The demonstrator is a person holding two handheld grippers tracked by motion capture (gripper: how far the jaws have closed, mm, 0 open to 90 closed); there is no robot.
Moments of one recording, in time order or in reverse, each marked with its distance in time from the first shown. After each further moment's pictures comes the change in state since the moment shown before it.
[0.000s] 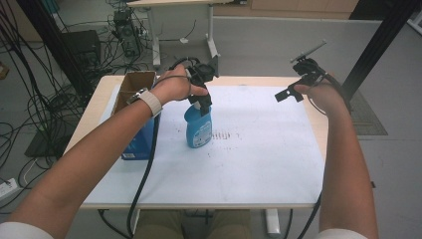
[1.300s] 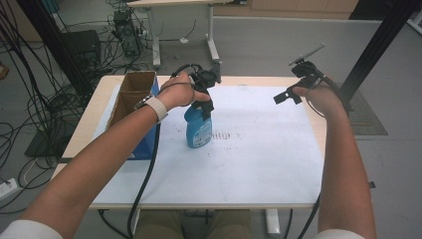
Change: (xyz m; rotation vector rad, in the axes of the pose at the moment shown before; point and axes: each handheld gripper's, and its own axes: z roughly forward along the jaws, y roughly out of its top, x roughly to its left) left arm -0.001 0.007 0.027 0.011 -0.005 -0.008; right arm -0.001 -0.004 0.008 0.004 0.016 0.005
